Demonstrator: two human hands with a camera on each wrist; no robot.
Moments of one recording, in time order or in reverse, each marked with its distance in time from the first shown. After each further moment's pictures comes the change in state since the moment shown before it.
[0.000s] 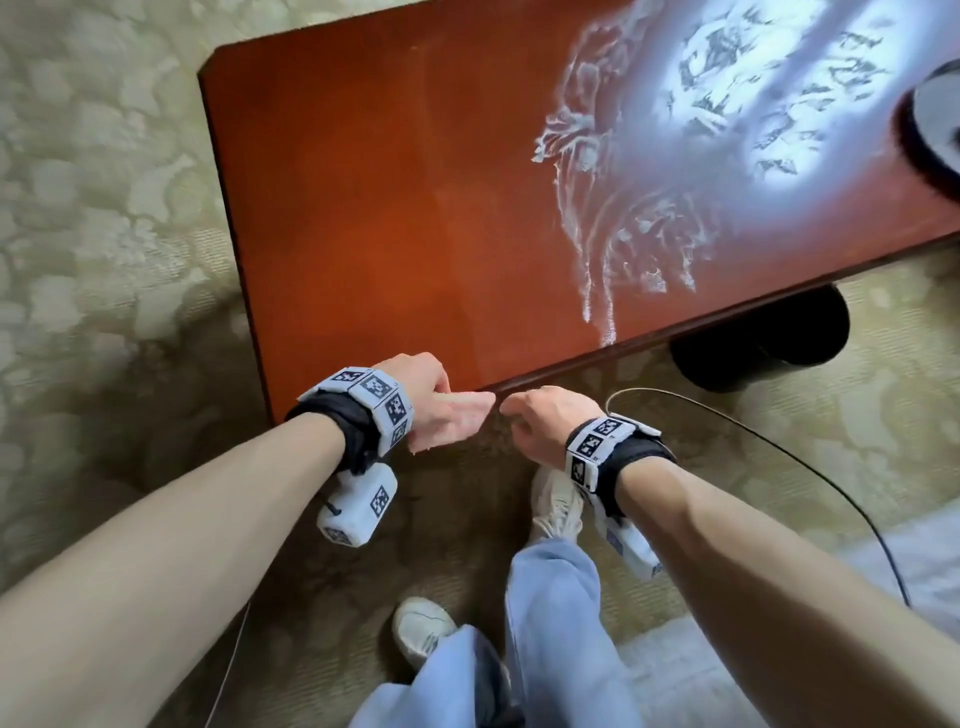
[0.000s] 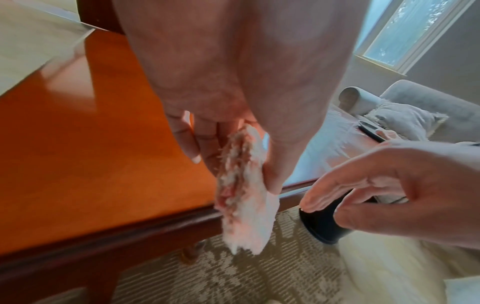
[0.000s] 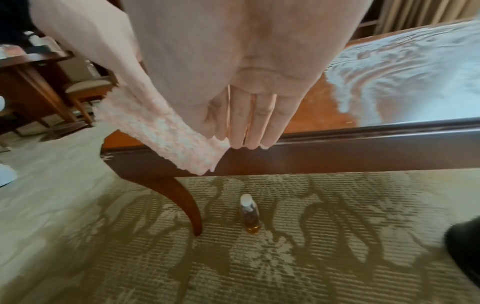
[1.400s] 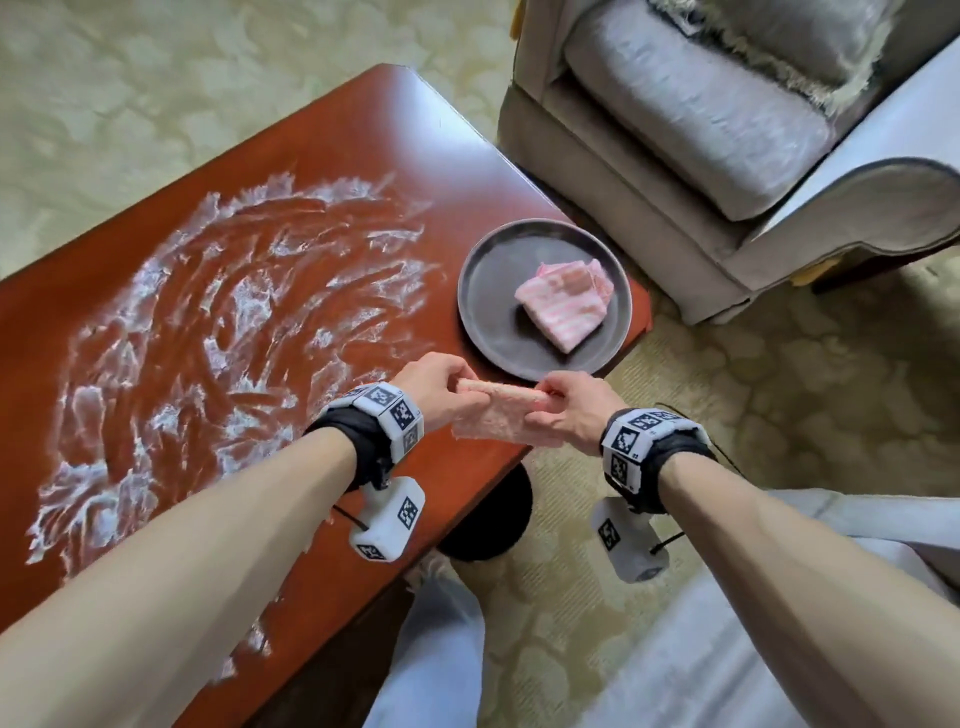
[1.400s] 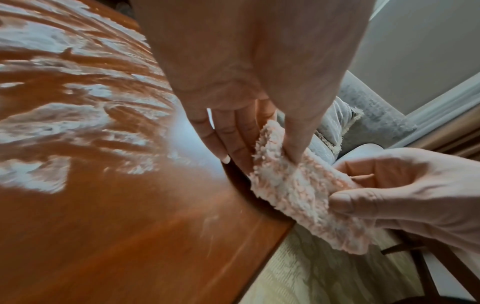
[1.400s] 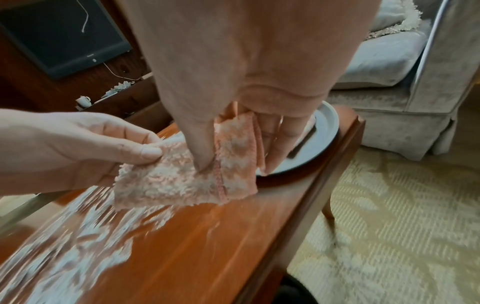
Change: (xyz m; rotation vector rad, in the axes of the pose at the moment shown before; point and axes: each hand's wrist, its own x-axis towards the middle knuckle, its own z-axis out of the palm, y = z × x) left_hand 0.329 0.636 -0.211 -0.212 0.003 0.428; right_hand -0.089 0.636 -0.305 0.591 0.223 0.609
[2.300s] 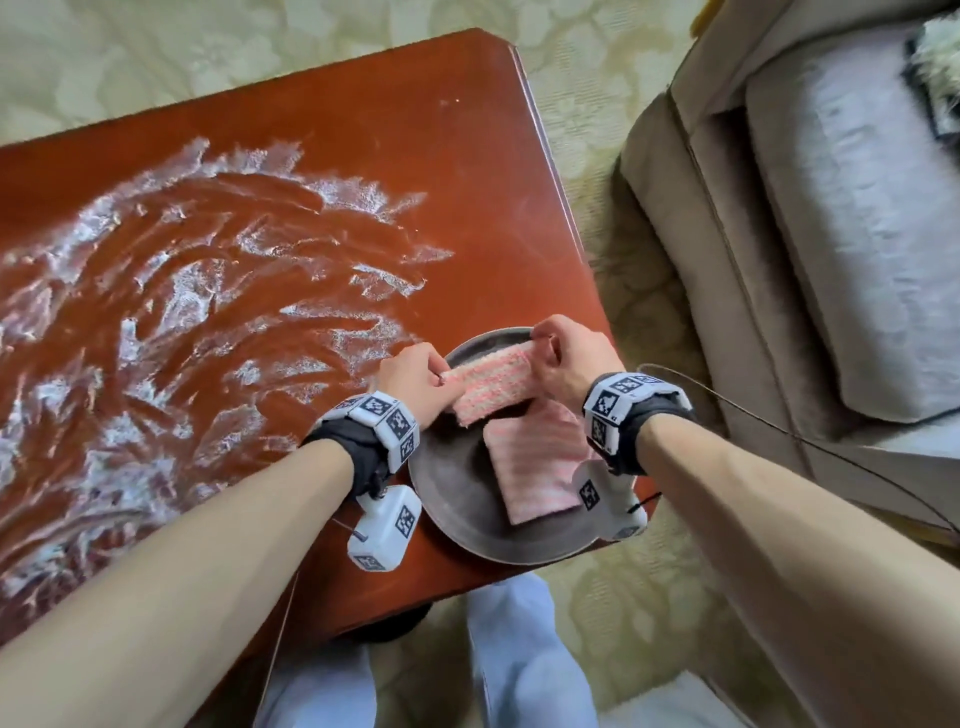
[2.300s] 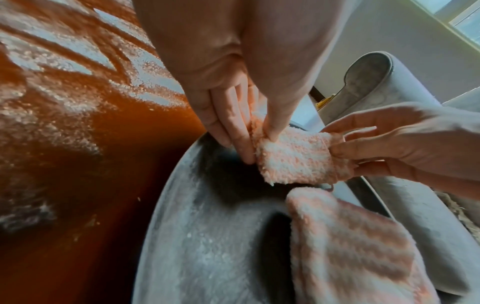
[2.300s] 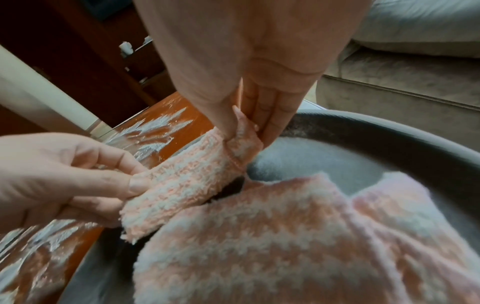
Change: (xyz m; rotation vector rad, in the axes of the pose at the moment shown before) left_hand 0.205 0.030 -0.024 -0.217 0.357 -0.566; right_hand 0.293 0.002 -0.131 -0.192 -0.129 -0.201
